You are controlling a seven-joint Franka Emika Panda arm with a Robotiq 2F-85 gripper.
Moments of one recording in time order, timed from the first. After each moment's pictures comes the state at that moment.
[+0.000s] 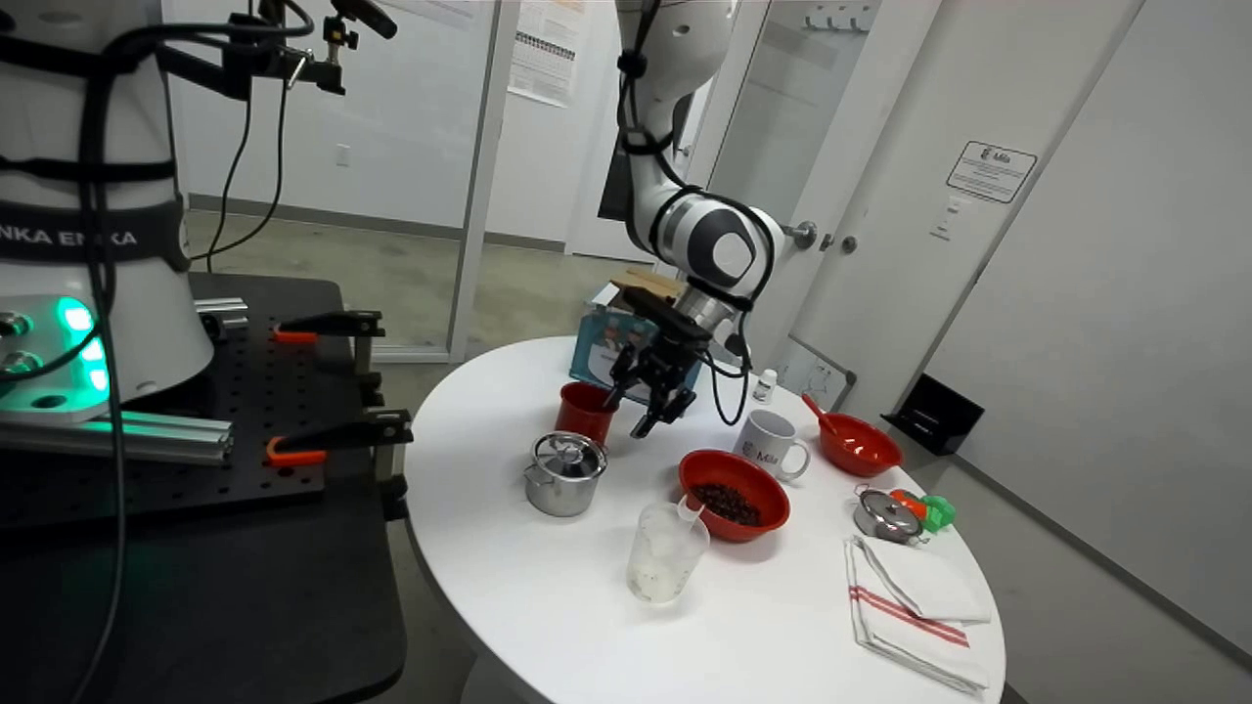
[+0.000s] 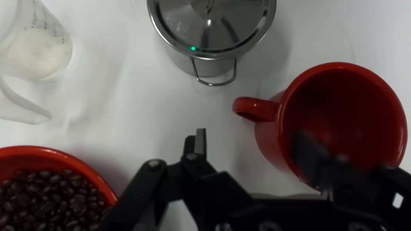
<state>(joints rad) -0.02 0.91 0.00 -1.68 -0.10 2.15 -0.16</state>
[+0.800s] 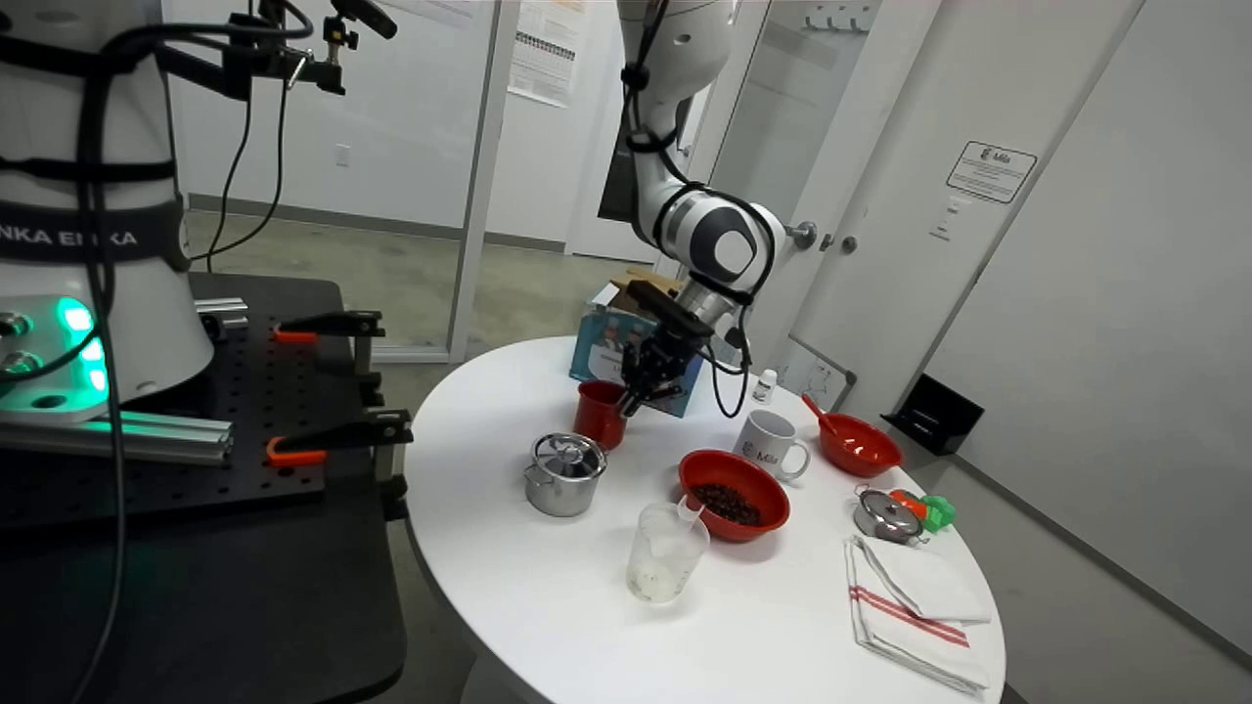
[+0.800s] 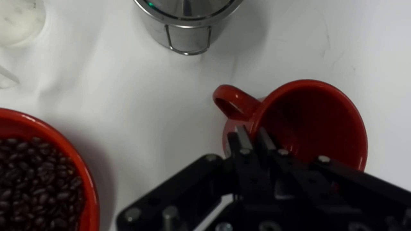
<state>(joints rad) -0.03 0.93 0.05 -1.62 -0.08 2.13 -0.19</state>
